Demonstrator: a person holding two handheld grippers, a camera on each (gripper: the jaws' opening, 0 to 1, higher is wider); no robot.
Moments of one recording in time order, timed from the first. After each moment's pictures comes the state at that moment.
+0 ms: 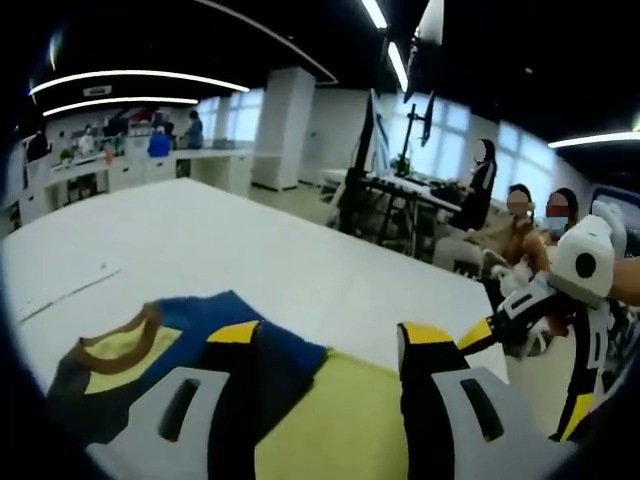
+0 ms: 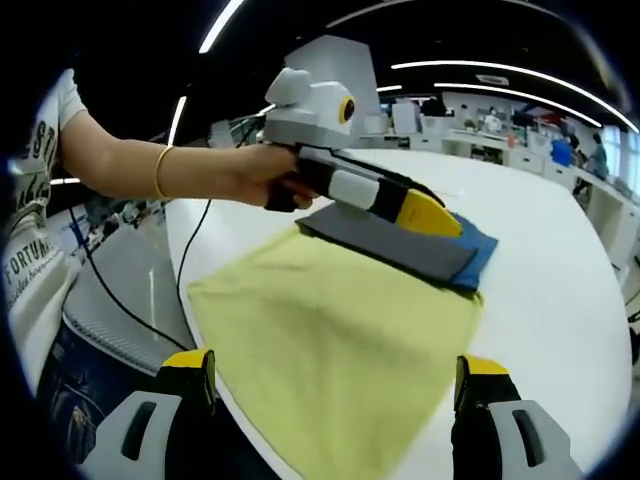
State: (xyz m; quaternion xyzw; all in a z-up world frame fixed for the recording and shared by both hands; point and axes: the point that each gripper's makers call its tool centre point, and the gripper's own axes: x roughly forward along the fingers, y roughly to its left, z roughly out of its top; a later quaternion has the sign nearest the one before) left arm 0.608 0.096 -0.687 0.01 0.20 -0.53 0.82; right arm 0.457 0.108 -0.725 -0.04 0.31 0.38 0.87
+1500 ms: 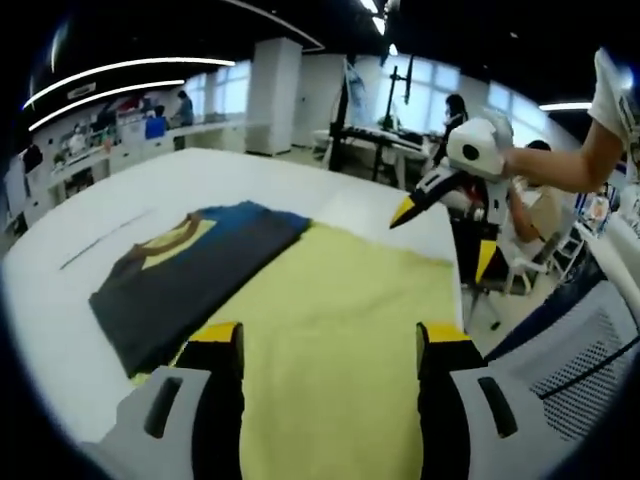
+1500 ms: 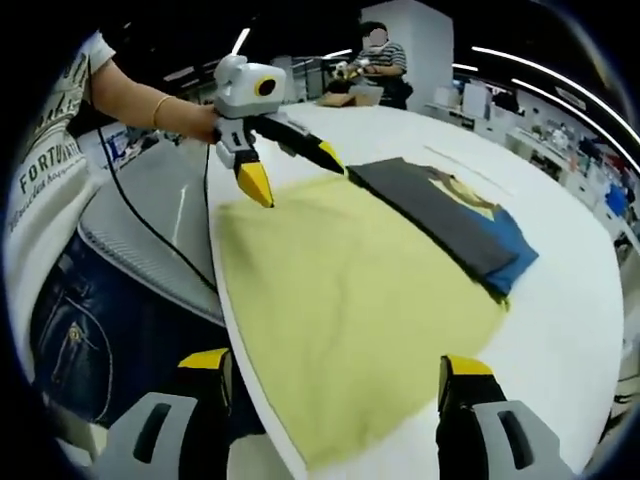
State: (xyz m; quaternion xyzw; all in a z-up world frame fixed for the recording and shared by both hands) left arm 0.494 0.253 -0.725 0.10 0.25 -0.54 0.79; right arm 0.431 0.105 -0.749 -0.19 0.36 0.47 0.78
